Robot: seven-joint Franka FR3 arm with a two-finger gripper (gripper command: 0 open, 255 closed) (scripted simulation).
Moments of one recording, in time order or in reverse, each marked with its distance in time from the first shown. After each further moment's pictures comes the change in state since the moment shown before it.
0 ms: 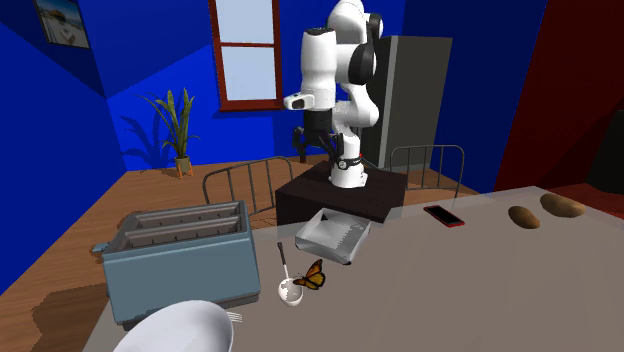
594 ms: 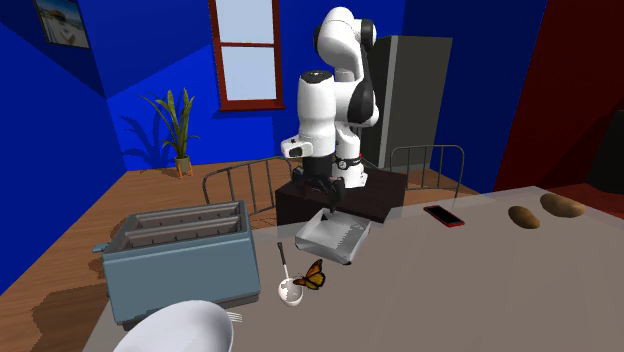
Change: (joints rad) arm 0.032 0.342 0.015 0.187 -0.055 0.100 0.107
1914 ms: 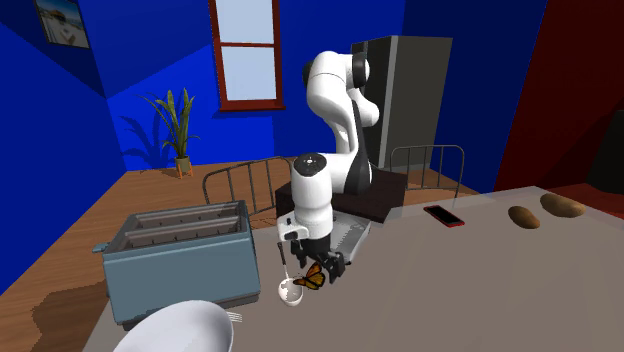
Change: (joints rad) arm 0.071 0.515 -0.035 0.380 -0.053 0.071 0.082
